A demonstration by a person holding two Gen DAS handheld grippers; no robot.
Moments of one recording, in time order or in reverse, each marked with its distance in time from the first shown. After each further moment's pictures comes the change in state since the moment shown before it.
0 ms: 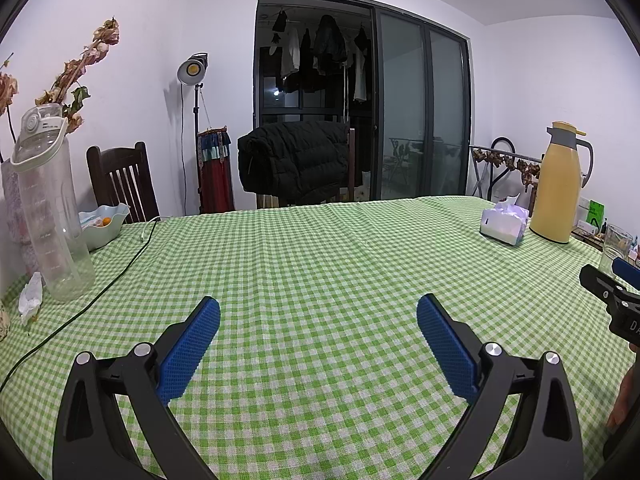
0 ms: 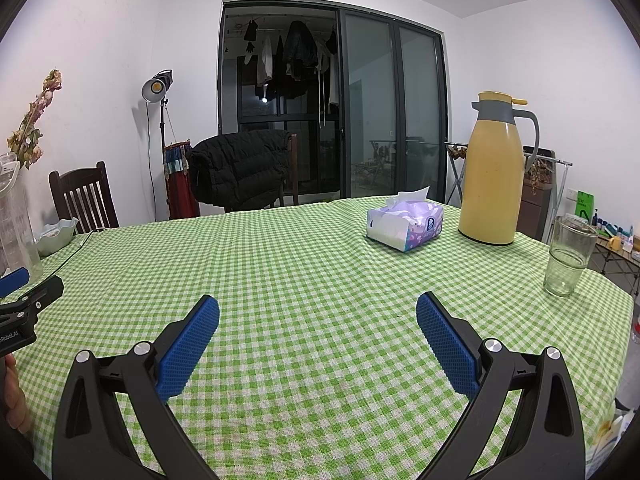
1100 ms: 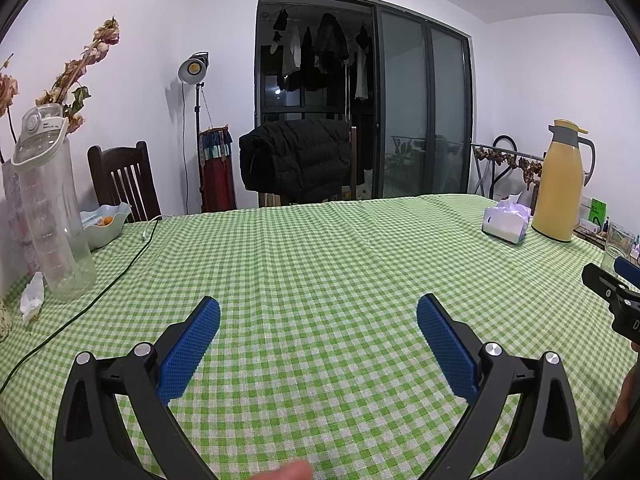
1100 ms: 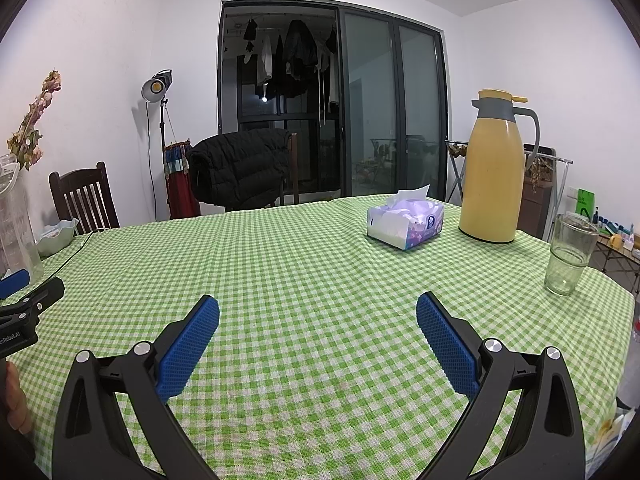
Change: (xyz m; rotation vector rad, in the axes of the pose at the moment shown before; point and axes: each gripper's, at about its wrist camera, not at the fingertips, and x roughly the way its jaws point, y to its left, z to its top) left arm -0.003 0.001 -0.001 0.002 0.007 0.012; right arm 0.000 0.000 0.000 0.001 0.000 0.001
